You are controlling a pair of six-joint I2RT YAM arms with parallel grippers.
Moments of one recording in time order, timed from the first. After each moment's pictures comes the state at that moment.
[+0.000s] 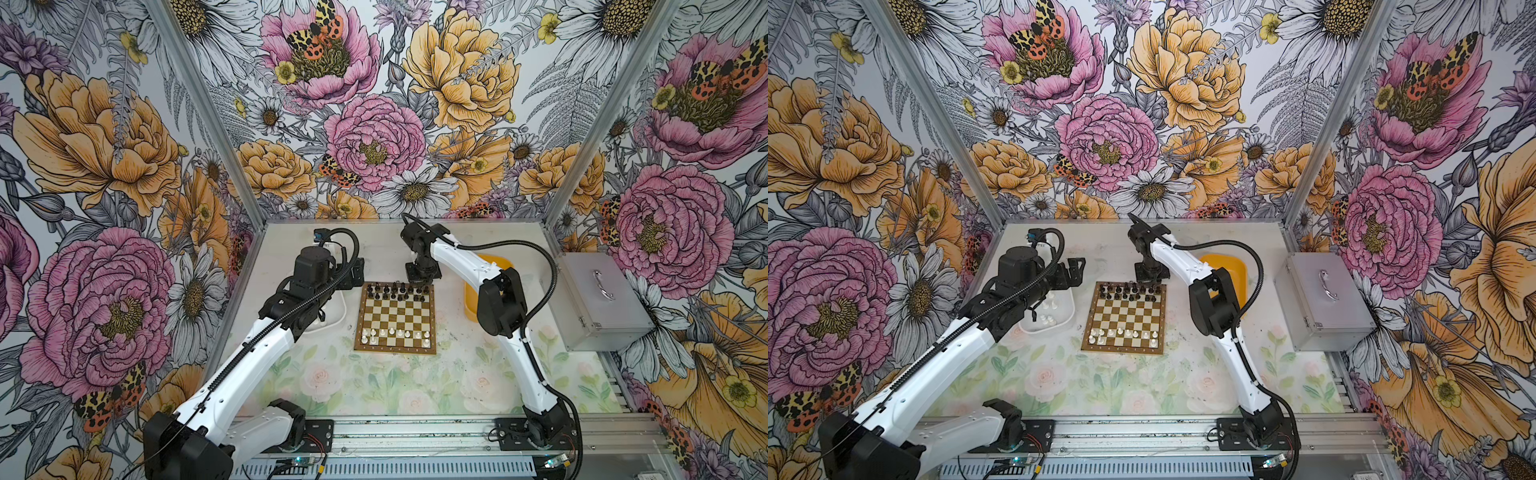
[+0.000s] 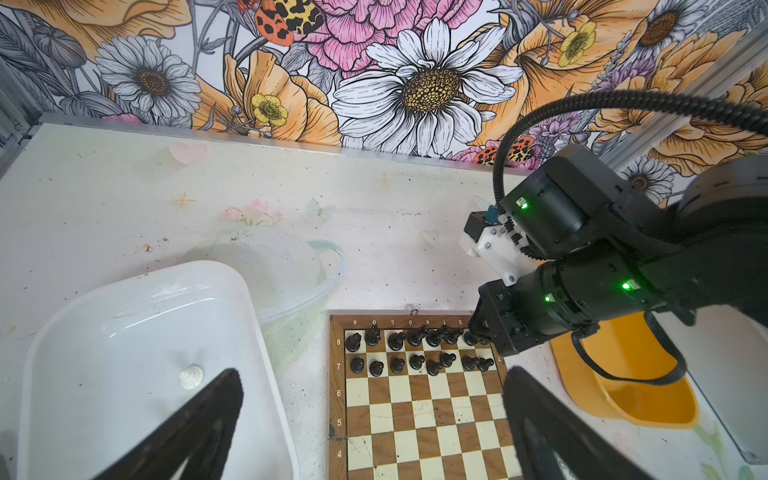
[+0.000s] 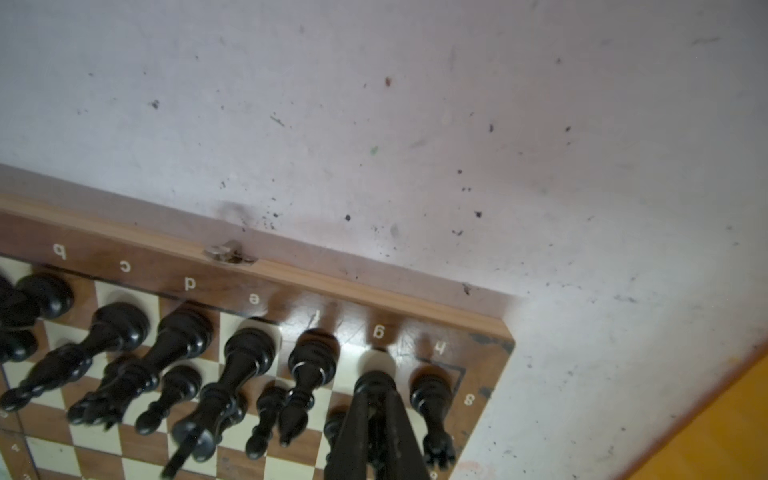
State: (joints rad) left arm -0.41 1.09 0.98 -0.34 -0.11 -0.35; right arm 0.55 2.43 2.26 -1.30 -0.04 0.38
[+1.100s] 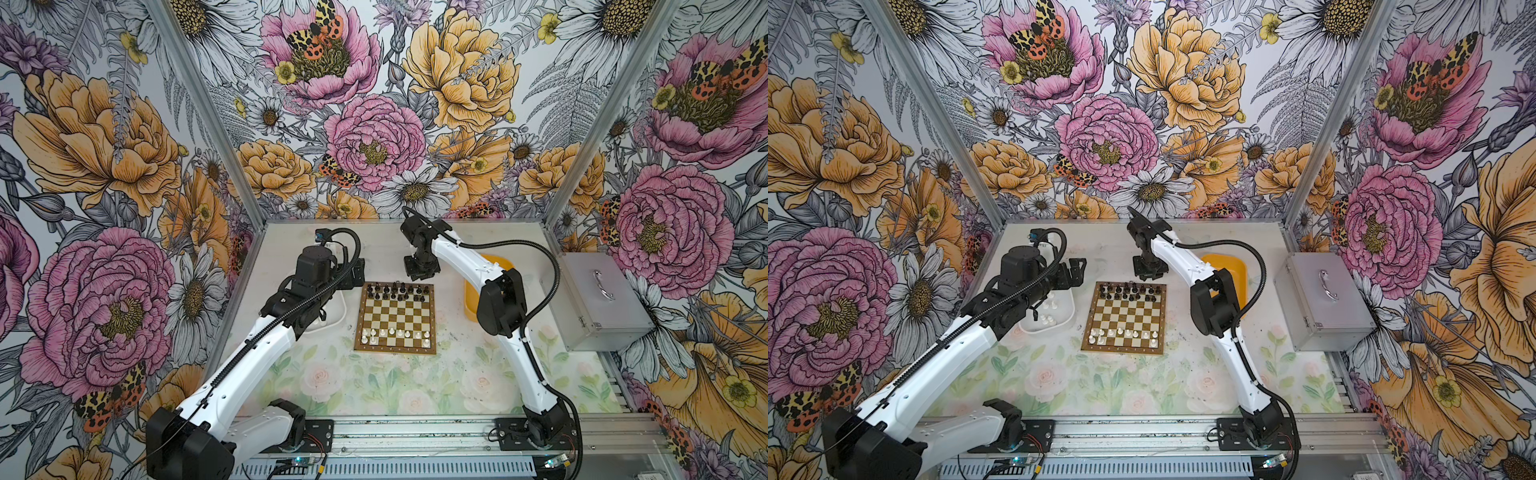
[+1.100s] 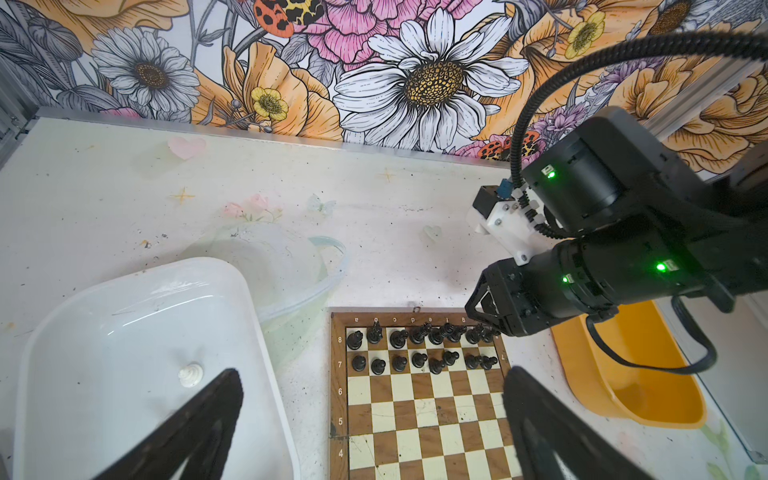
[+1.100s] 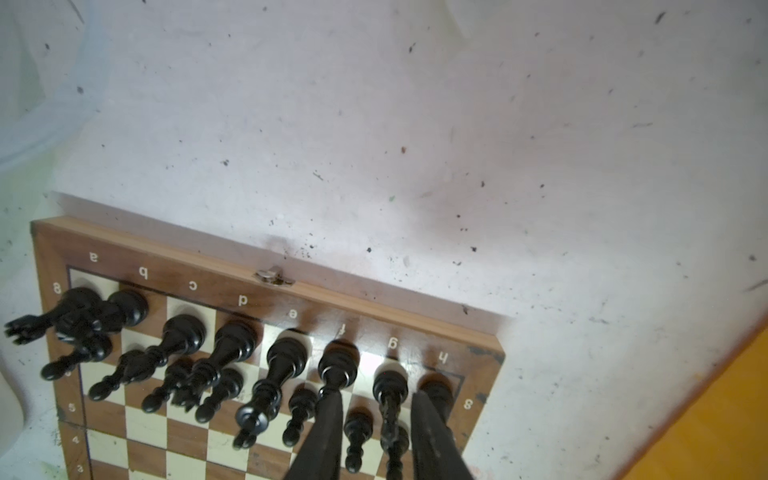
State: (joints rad) left arm -0.41 1.11 0.98 -0.34 -0.11 -0.35; right arm 0.54 2.44 2.34 -1.30 -0.03 0.37
